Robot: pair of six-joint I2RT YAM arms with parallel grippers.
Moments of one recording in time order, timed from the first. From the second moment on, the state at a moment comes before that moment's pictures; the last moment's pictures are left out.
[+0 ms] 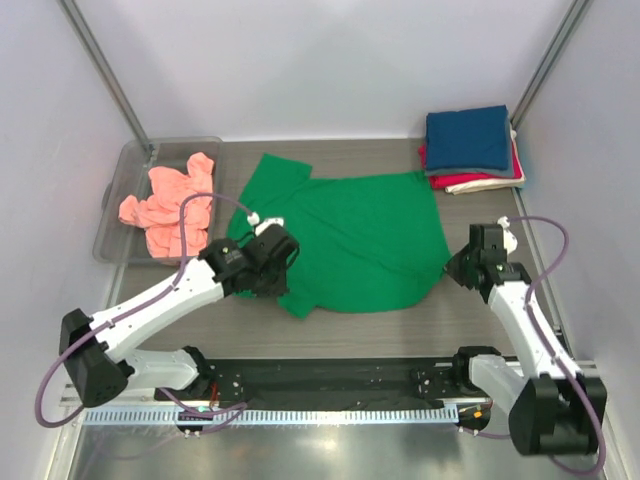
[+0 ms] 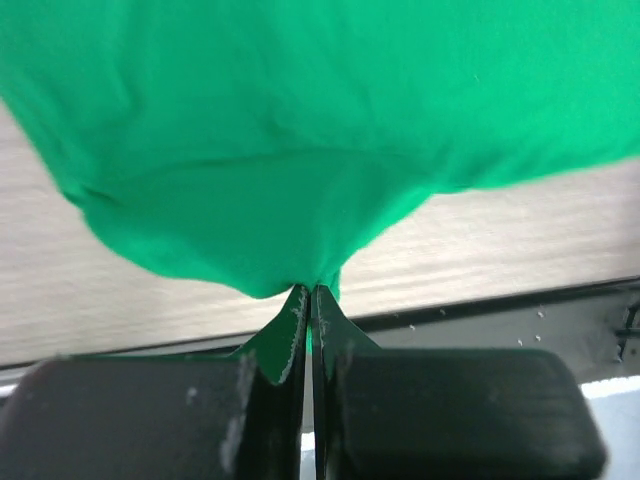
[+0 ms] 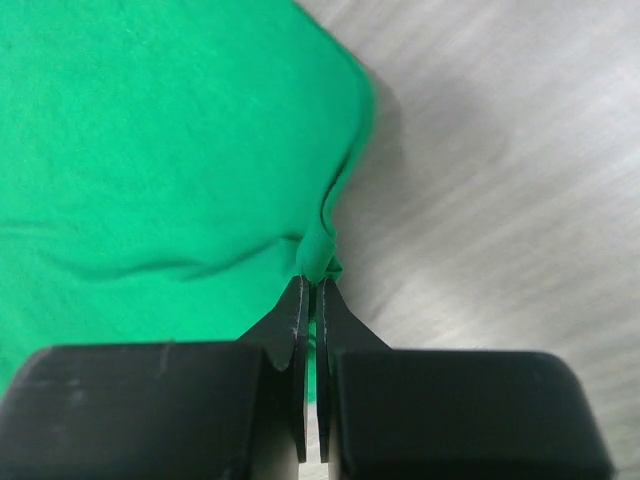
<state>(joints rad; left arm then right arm) -0.90 1.22 1.09 -0.99 -0.23 -0.82 -0.01 0.94 0.62 -0.57 0.09 0.79</state>
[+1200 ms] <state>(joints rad) -0.30 1.96 1.72 -0.99 -0.11 -0.33 -0.02 1.77 1.15 -0.38 0.12 0.70</state>
